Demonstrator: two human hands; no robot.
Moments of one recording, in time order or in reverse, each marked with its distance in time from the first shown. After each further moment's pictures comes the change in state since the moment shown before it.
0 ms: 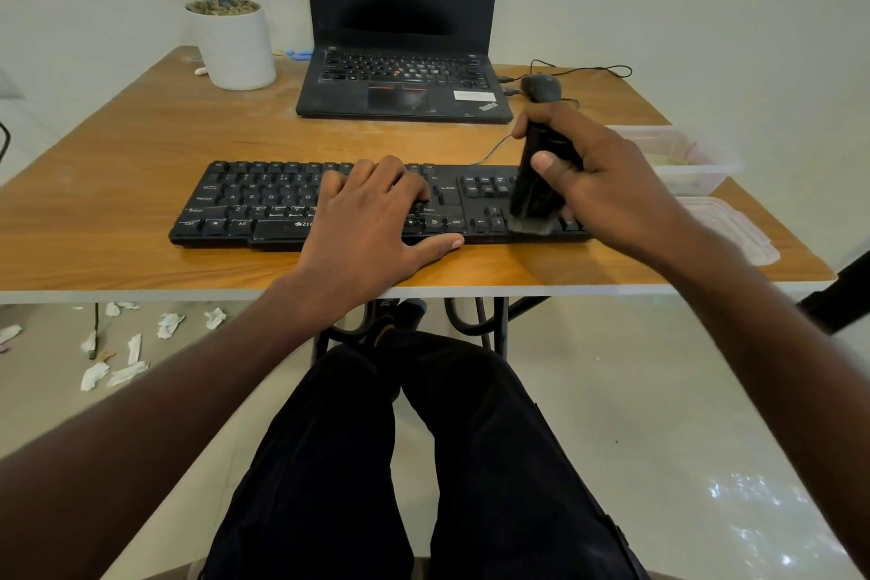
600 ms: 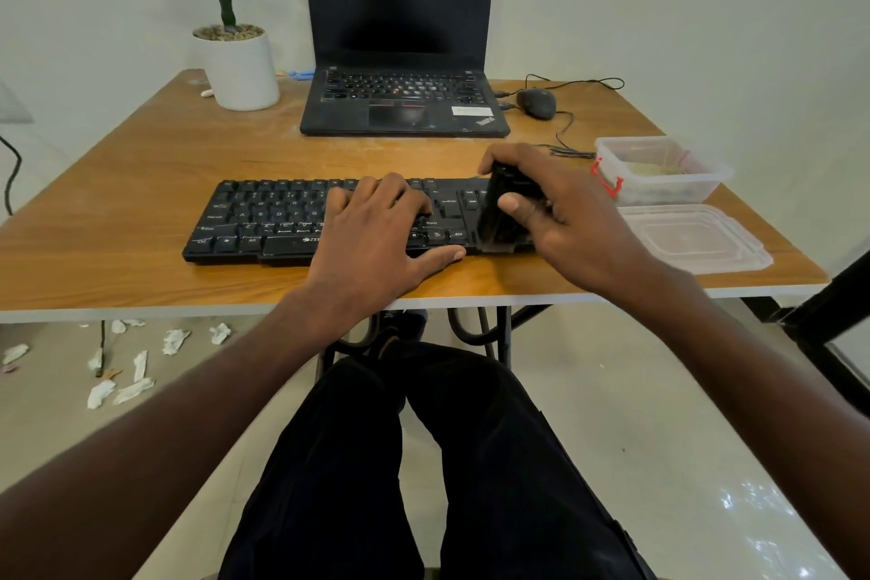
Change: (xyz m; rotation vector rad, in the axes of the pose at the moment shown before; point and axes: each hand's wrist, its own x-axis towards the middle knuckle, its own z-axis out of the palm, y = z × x) left_hand -0.001 0.001 0.000 -0.007 0.022 0.006; right_hand -0.012 0.007 0.023 -0.049 -0.022 -0.223
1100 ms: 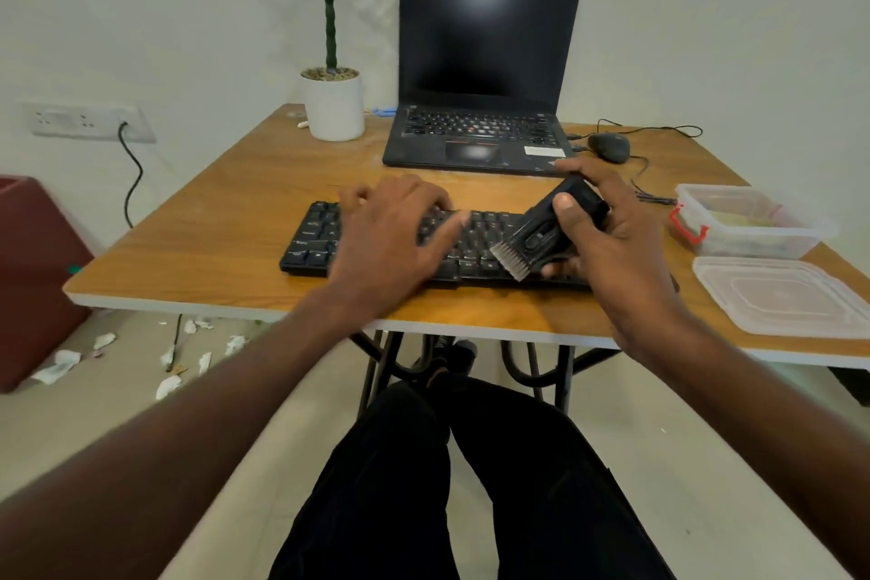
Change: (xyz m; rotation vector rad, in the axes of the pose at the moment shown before) left_hand -0.007 -0.052 -0.033 -0.124 0.190 -0.077; right_hand 0.018 -0.030 0.043 0.662 0.273 0.332
